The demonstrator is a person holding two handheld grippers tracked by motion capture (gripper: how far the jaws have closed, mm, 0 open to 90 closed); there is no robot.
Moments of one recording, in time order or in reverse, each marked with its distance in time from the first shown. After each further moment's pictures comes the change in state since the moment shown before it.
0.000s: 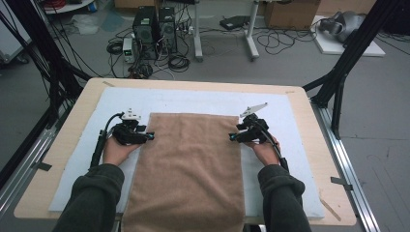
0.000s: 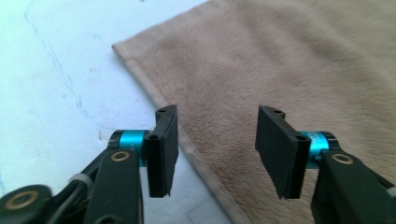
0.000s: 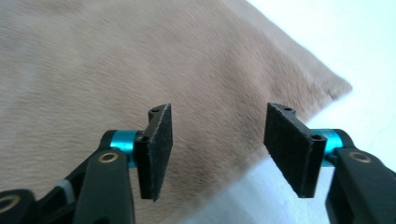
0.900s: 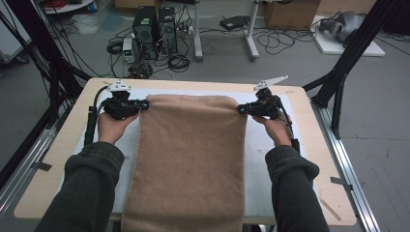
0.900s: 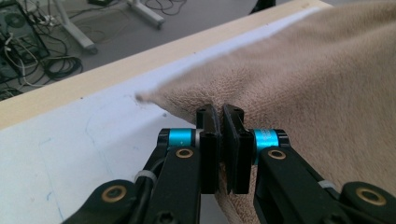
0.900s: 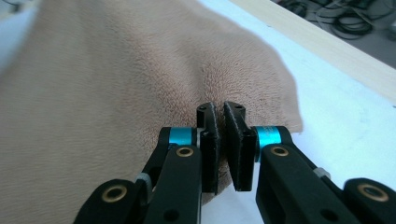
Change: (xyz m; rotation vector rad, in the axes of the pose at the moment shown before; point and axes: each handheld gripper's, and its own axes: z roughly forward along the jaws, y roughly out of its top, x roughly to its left) left arm 0.009 0.073 -0.060 -0.182 -0.039 0.012; right arm -0.019 0.058 -0.074 -0.137 0.097 0.012
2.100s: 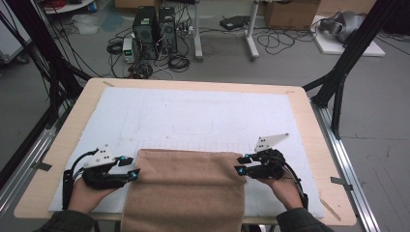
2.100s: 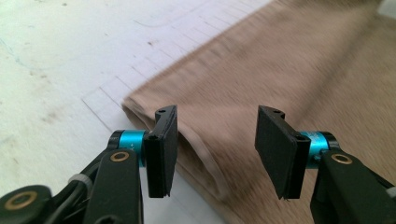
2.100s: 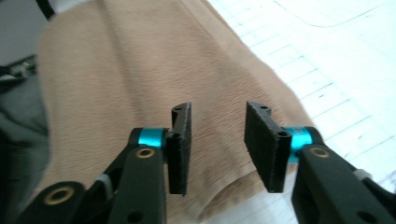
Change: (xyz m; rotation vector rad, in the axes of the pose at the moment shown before) left arm -0.078 -0.122 -0.074 0.067 -0.129 0.088; right arm 0.106 -0.109 -0.009 0.056 0.138 -0.081
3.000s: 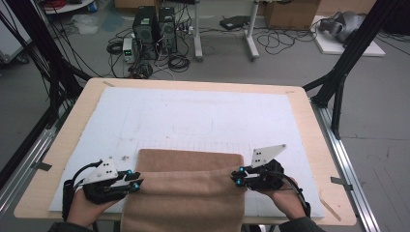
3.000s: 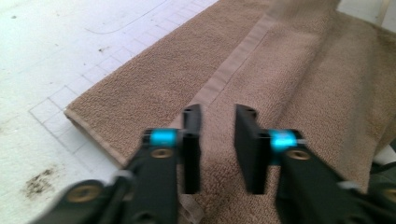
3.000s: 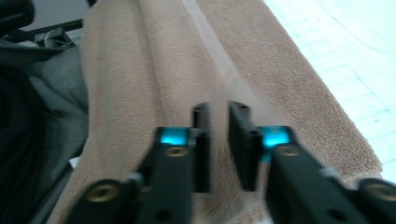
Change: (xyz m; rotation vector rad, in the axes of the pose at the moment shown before) left arm -0.038 -0.005 -0.015 0.013 -0.061 0.086; right arm 0.039 0.002 -0.007 0.016 0.072 -0.140
